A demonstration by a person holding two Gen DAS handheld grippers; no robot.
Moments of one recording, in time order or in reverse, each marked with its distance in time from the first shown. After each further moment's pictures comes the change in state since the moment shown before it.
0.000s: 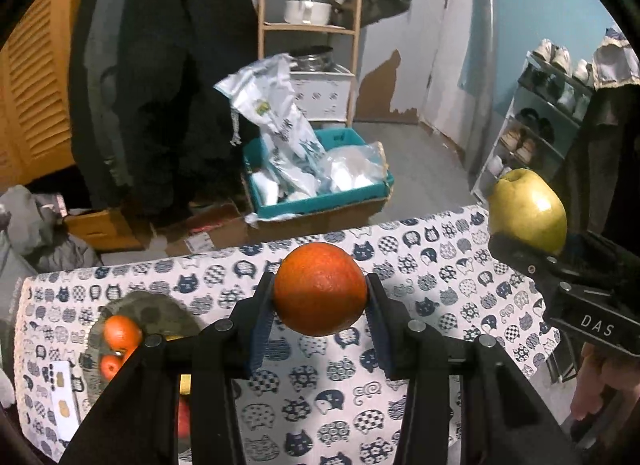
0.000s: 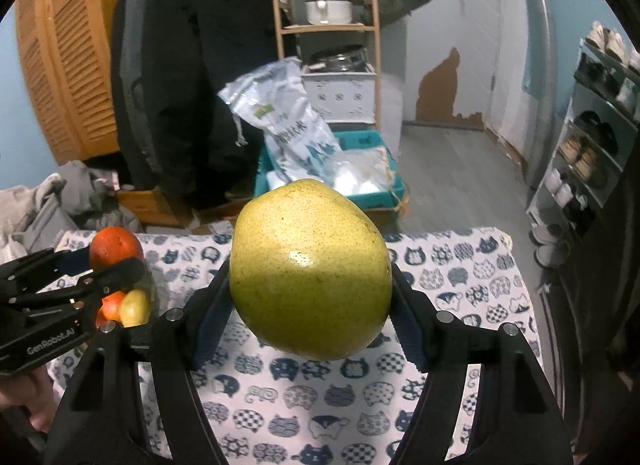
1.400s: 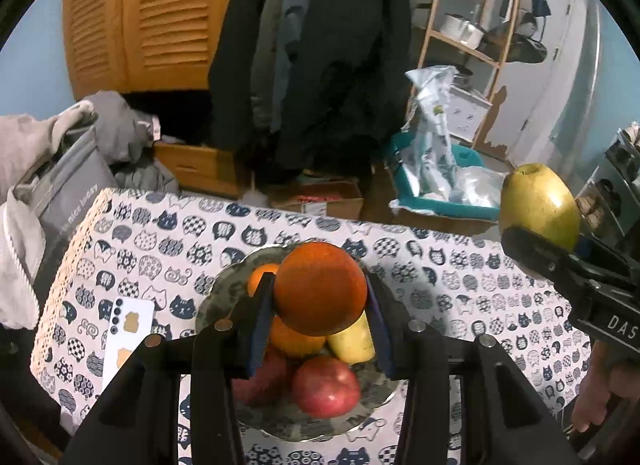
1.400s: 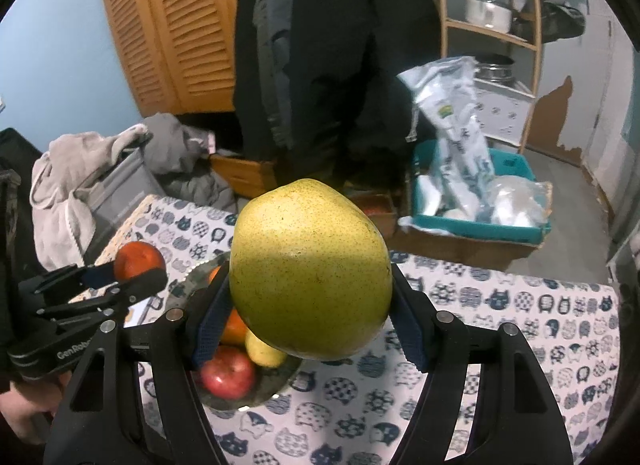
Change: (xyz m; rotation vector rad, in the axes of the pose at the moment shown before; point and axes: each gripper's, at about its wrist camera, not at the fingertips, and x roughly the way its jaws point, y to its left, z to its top) left arm -0.025 0.207 -0.060 -0.297 0.026 0.190; right arm 0.071 0.203 0.018 -0.196 0.070 0.276
